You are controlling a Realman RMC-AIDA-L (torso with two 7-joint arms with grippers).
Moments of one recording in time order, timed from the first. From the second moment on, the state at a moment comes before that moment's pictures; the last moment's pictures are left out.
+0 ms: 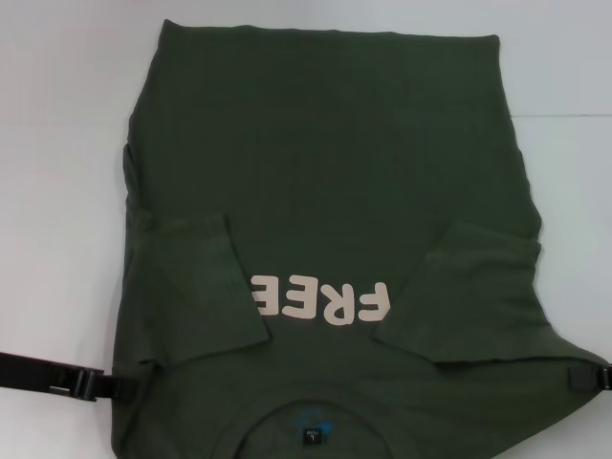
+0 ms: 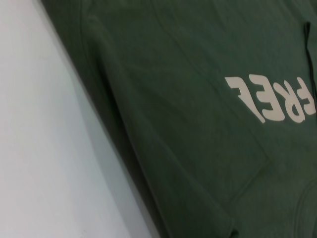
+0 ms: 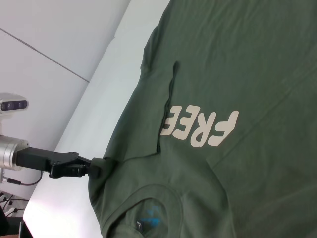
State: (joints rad) left arm -0.46 -2.12 0.65 0.99 2.56 1.62 -2.19; right arm 0.45 1.90 -0.43 -0.58 -2.37 -1.80 1.94
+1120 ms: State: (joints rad) left arm -0.47 -2.08 0.55 0.90 2.49 1.66 -2.17; right arm 0.46 1.90 -0.42 -0.58 -2.37 -1.81 1.94
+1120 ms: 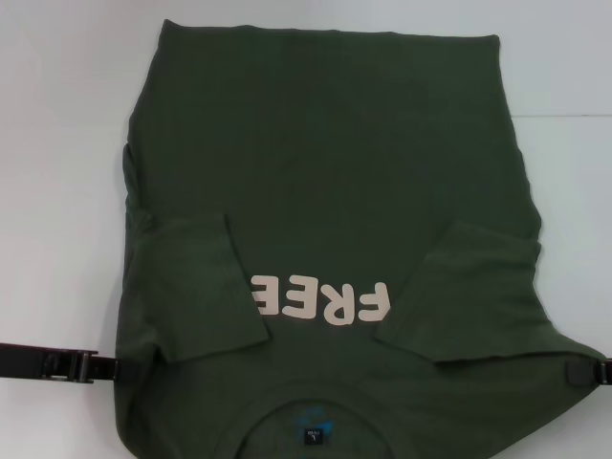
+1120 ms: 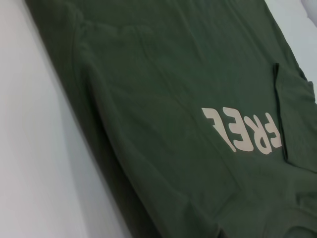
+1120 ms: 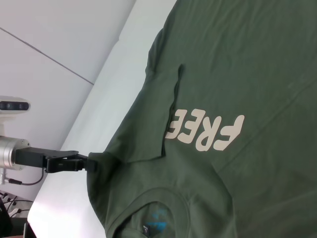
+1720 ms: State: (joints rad) left arm -0.47 -2.04 0.42 0.85 2.49 1.79 -2.16; right arm 0.45 1.89 -0.46 -0.58 -2.38 -1.86 1.93
